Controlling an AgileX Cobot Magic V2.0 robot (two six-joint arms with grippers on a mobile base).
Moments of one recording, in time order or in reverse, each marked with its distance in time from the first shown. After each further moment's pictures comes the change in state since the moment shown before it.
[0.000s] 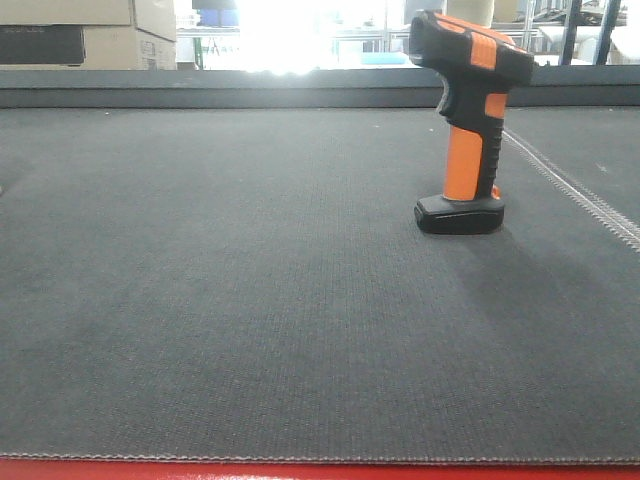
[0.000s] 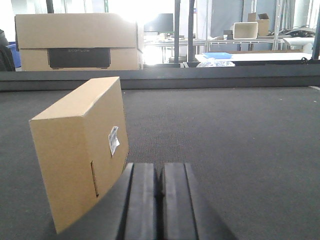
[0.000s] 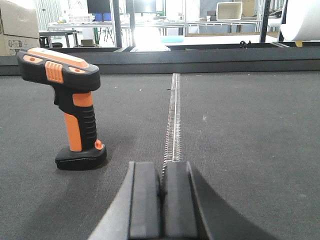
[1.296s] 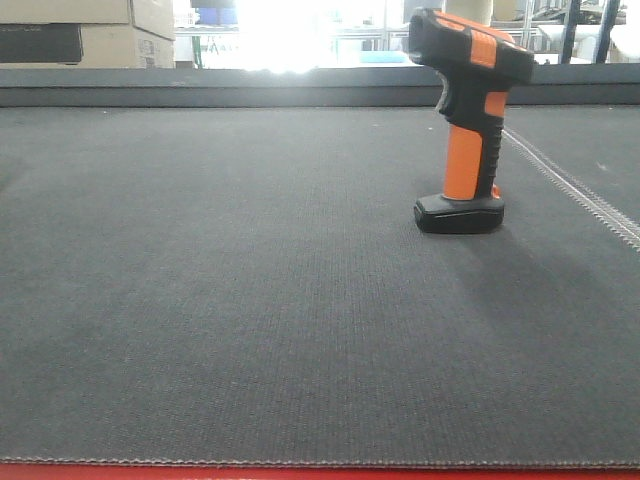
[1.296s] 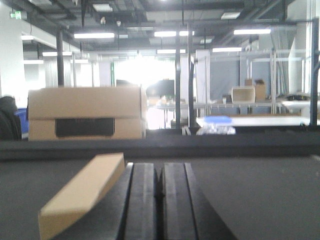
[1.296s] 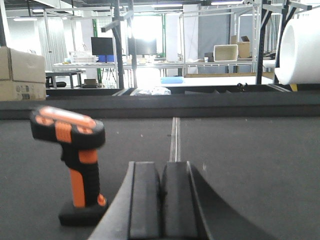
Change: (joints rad) left arm 0.000 -0.002 -0.095 0.002 -0.181 0.000; right arm 0.000 0.000 -0.144 0.000 -0.008 0.000
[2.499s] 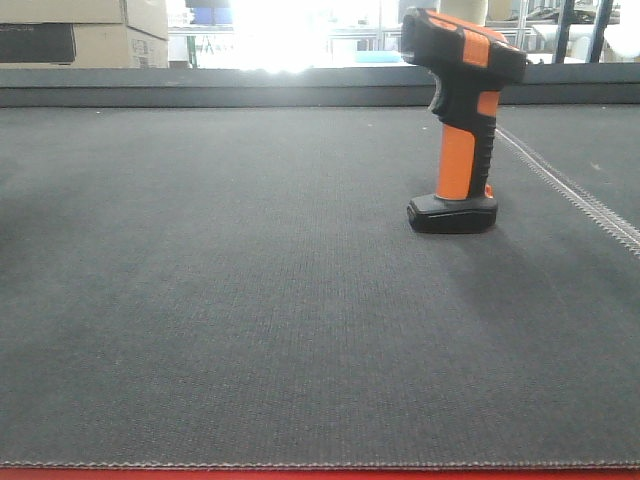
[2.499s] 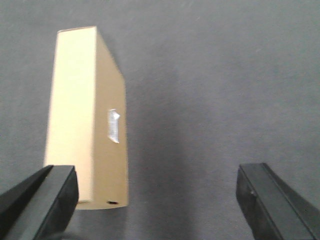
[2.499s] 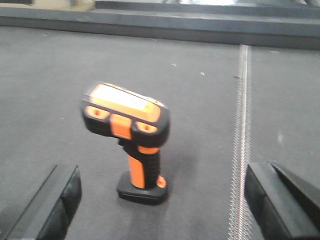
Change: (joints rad) left arm 0.095 1.216 -1.448 -0.036 1.366 0.129; right arm 0.227 0.790 -0.506 -0.002 0.113 -0.003
